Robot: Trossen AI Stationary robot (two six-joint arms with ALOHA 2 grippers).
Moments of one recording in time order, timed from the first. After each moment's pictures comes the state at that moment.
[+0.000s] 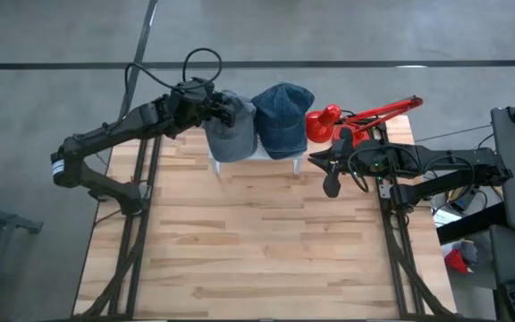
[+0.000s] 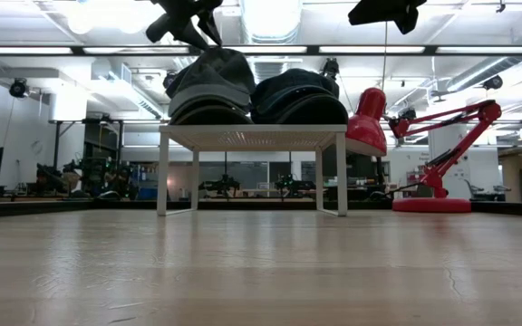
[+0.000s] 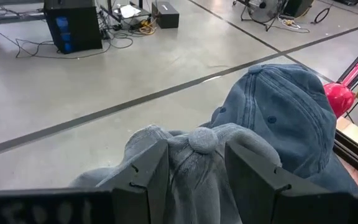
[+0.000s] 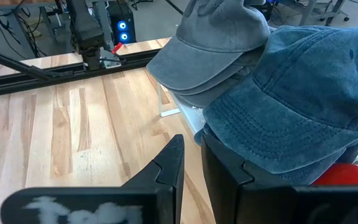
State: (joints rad) left arm 0.39 1.30 1.44 -0.54 -0.50 -0.36; right arm 0.03 0.99 0.99 -0.43 0.36 0.18
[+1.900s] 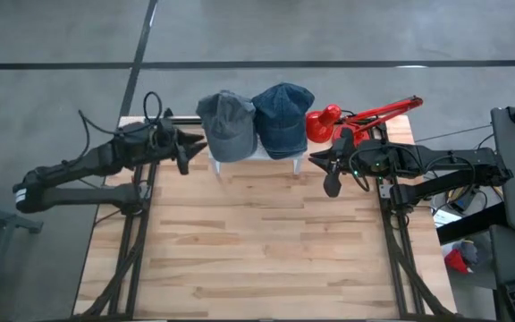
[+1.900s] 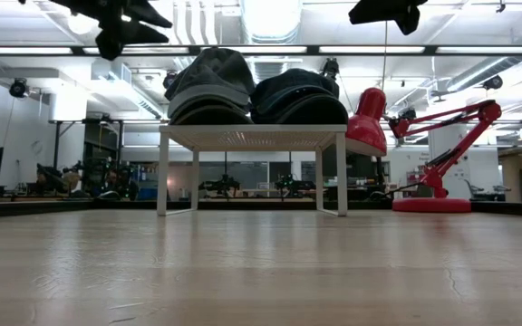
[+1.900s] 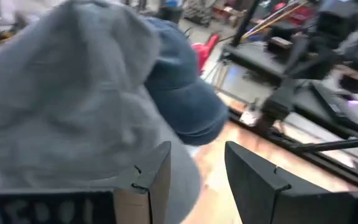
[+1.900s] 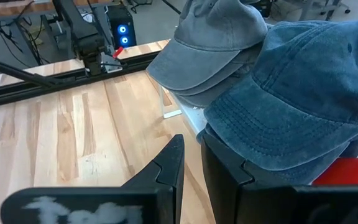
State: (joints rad) left arm 0.32 0.68 0.79 -0.27 -0.09 -0.31; right arm 0.03 0.98 0.99 -0.43 0.36 0.23
